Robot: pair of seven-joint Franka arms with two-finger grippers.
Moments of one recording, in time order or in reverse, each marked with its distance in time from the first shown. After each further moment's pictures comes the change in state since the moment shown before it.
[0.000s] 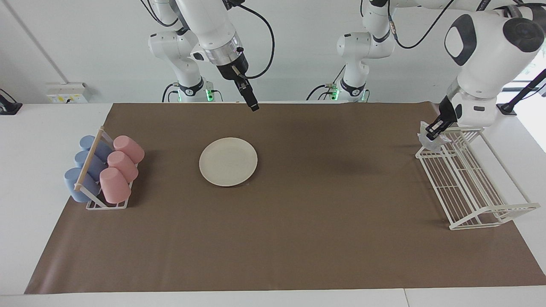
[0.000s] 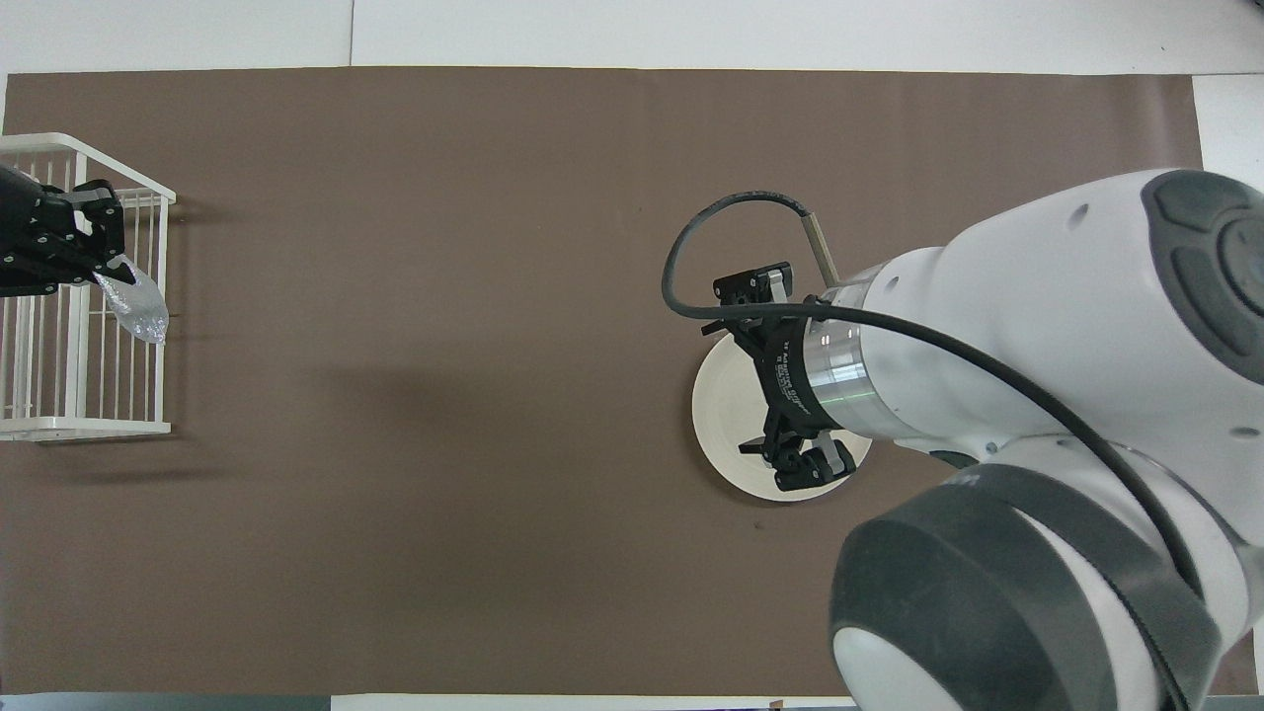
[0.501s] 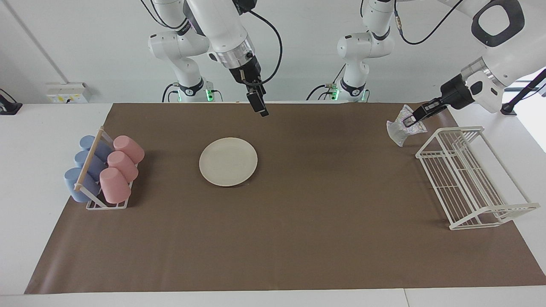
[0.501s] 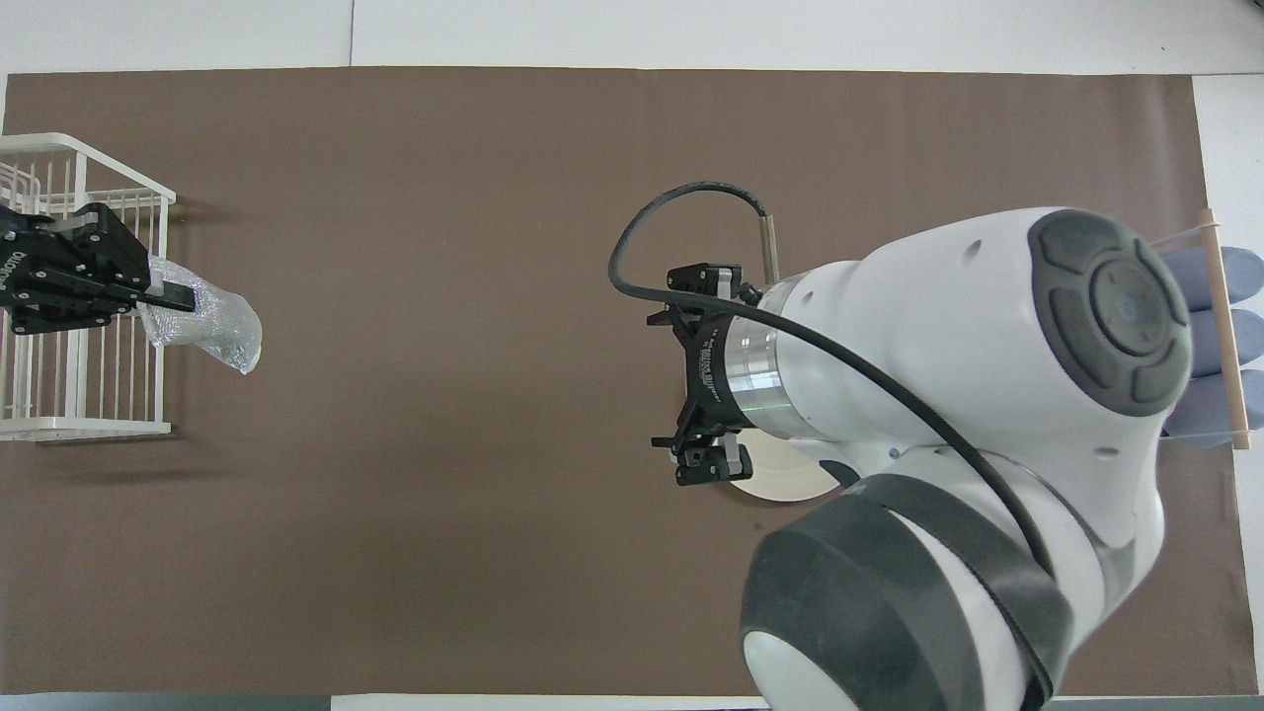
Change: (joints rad) left arm 0.115 -0.097 0.003 -0.176 -0.488 -0.031 0.261; right arm 0.077 0.047 0.002 -0.024 0.077 0.156 0.265
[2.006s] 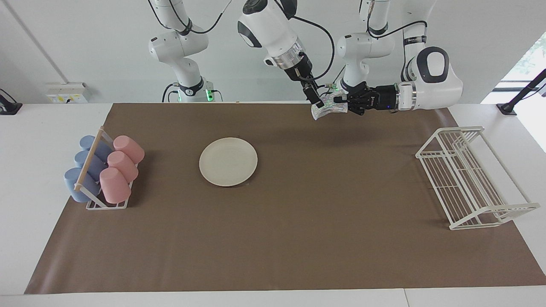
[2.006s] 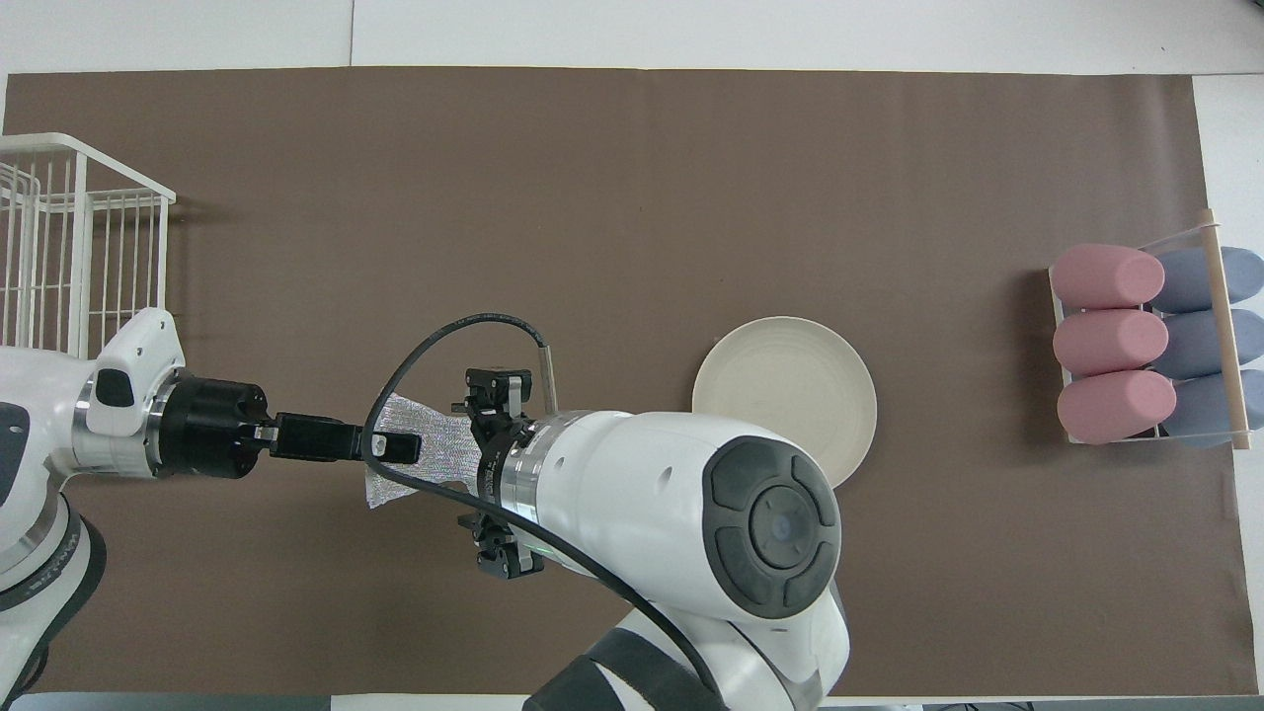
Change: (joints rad) left arm -0.071 -0.238 -0.014 -0.724 -0.734 0.055 0.838; right arm 0.261 0.045 0.004 -0.110 0.078 0.356 0.061
